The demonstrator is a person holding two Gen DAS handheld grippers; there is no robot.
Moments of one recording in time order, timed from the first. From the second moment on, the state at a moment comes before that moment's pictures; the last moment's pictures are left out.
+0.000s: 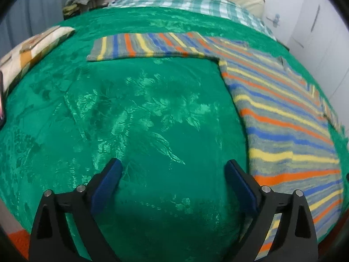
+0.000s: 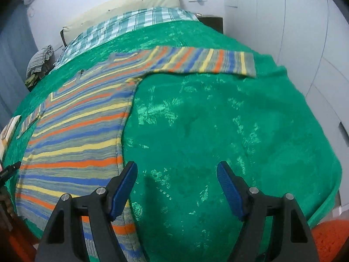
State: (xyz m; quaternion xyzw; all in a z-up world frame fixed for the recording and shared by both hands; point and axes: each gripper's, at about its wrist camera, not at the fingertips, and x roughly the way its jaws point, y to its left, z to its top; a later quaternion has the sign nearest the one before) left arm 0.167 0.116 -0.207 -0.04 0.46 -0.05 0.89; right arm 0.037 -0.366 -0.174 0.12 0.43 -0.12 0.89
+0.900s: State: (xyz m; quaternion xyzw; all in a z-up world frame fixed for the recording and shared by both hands) left arm 0.161 0.107 -0.210 0.00 0.46 -0.03 0.89; right arm 0.156 -0.614 -0.156 0.41 0.36 -0.13 0.83
